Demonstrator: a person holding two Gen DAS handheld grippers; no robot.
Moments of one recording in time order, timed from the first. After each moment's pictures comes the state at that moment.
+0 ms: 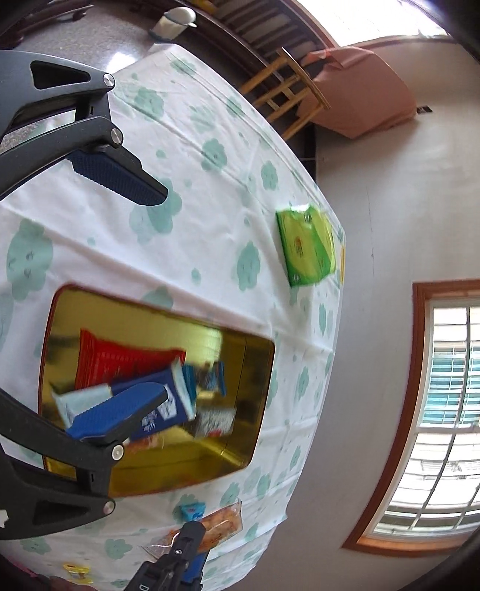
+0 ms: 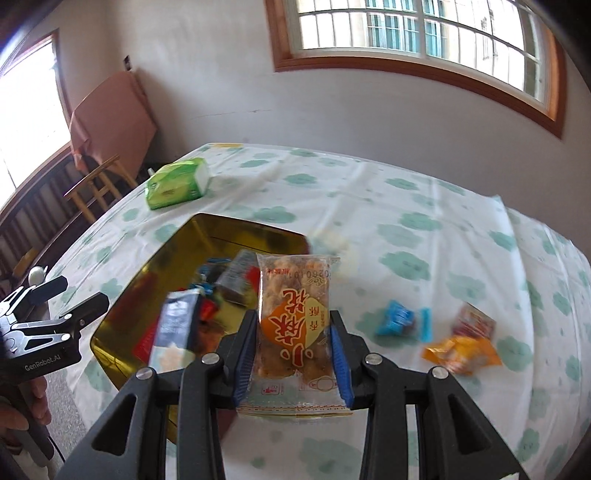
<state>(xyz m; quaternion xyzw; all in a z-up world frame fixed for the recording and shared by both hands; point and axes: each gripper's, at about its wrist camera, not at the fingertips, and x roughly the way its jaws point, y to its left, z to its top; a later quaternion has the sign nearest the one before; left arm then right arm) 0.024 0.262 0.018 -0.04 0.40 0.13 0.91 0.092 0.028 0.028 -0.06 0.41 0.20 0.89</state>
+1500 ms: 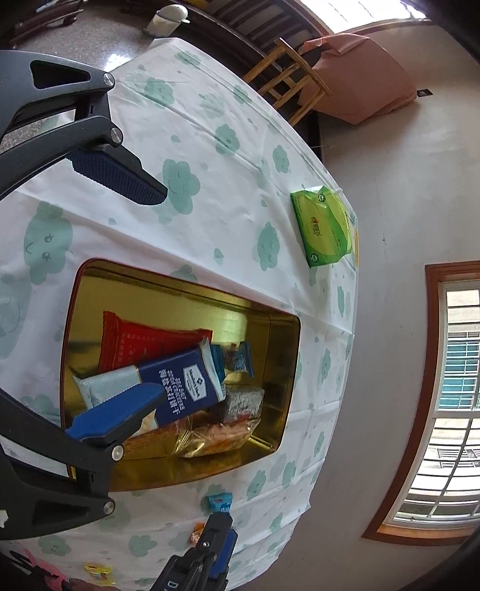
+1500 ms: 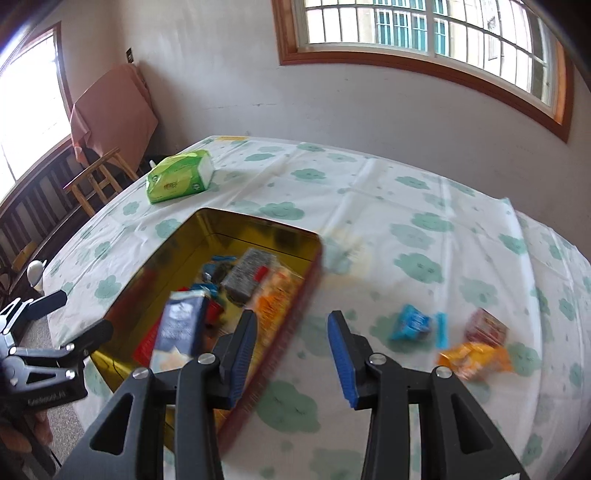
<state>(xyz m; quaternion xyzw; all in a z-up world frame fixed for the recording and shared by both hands) 0.018 0.231 0.010 -0.02 0.42 0.09 0.90 0.085 0.002 0.025 -0.05 0.42 0.18 0.89</state>
